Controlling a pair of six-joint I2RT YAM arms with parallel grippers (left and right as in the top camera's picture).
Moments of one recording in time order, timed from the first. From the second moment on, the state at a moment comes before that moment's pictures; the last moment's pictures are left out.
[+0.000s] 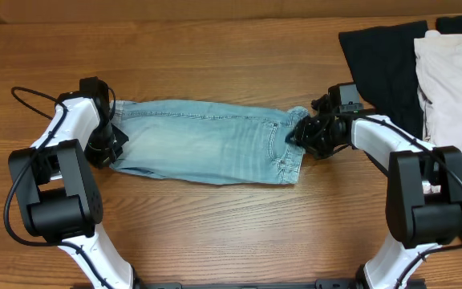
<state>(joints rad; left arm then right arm) 0.18 2.03 1.35 -0.98 -0.19 -0.72 0.11 1.93 1.09 -0.47 -0.54 0.42</state>
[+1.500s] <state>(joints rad) -0.01 2.11 1.58 -0.89 0.32 0.05 -0.19 1.95 1.44 -0.96 -0.48 0.17</state>
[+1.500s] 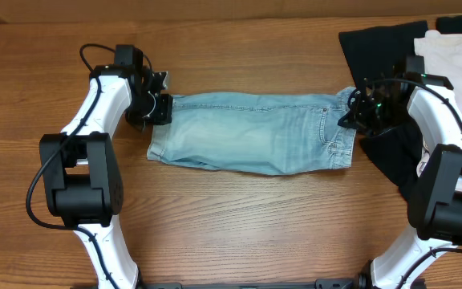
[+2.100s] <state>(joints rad) 0.00 2.11 1.53 -0.81 0.28 0.01 -0.20 1.95 1.57 -1.05 -0.50 0.13</state>
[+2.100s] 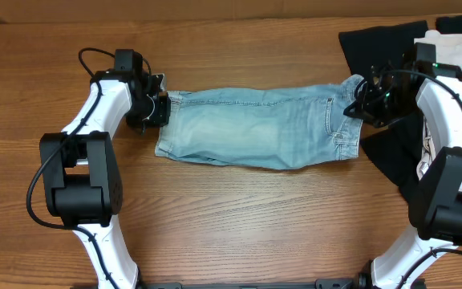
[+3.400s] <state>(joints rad) -0.01 2.11 1.45 -0.73 0.26 -0.05 -0.10 1.95 1.78 -1.24 -0.45 0.13</state>
